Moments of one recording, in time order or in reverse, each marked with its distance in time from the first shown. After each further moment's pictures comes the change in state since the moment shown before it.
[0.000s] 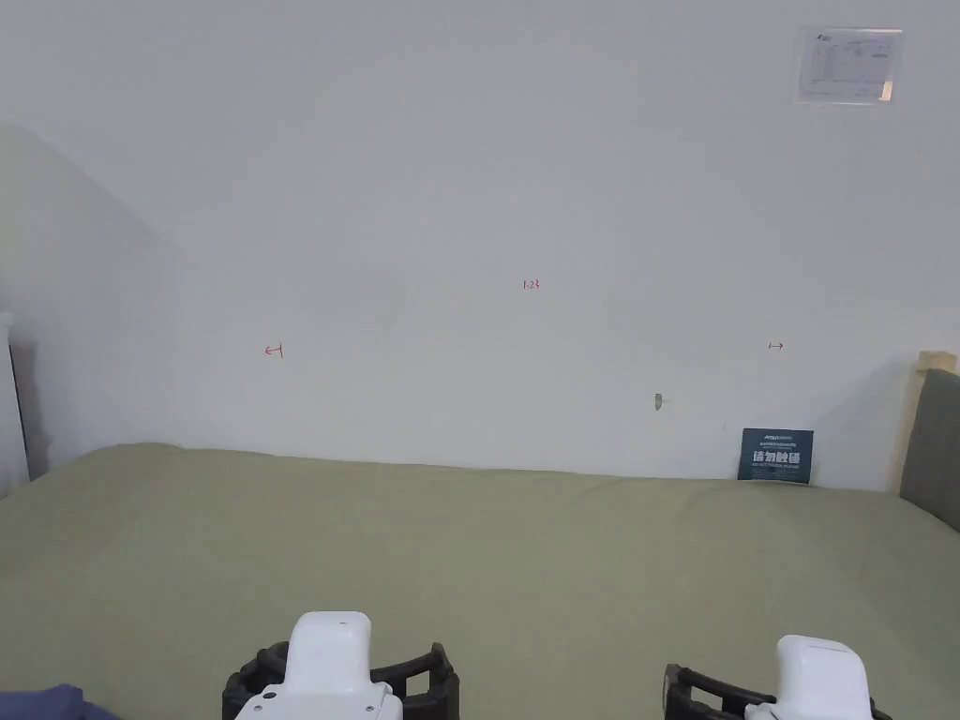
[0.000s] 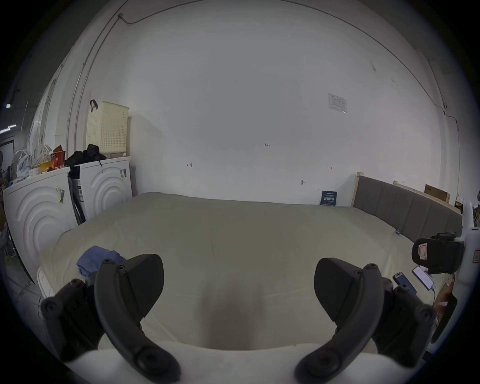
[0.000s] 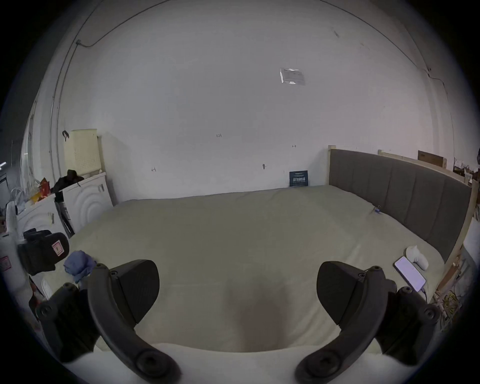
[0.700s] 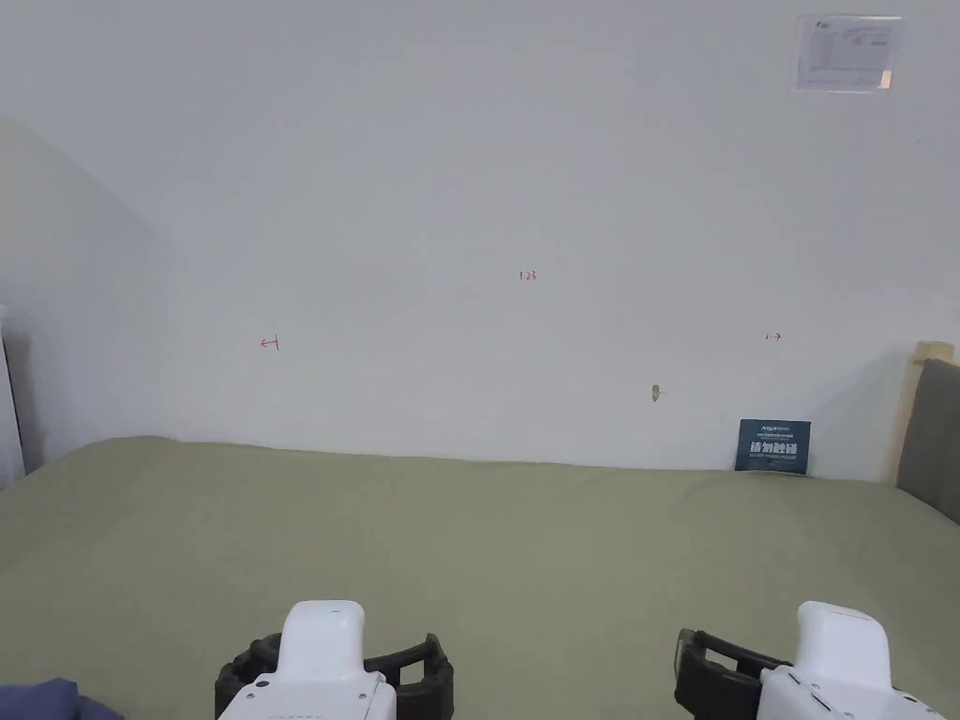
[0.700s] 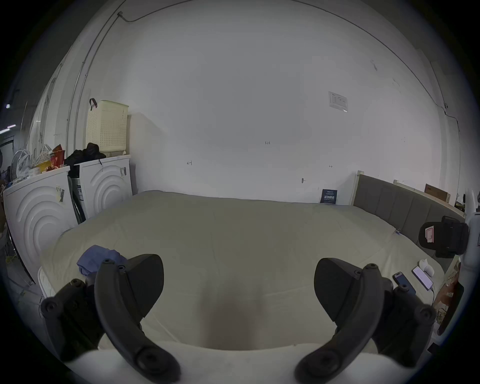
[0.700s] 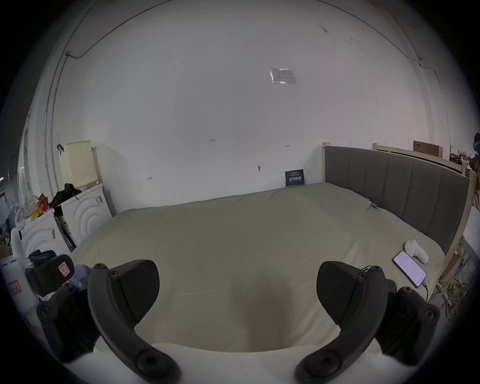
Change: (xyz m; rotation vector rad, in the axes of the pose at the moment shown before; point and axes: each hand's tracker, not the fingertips) left arm 0.001 0.003 -0.002 -0.016 0.001 -0.001; right arm 0.008 0.018 0.001 -0.001 -0.023 -0.066
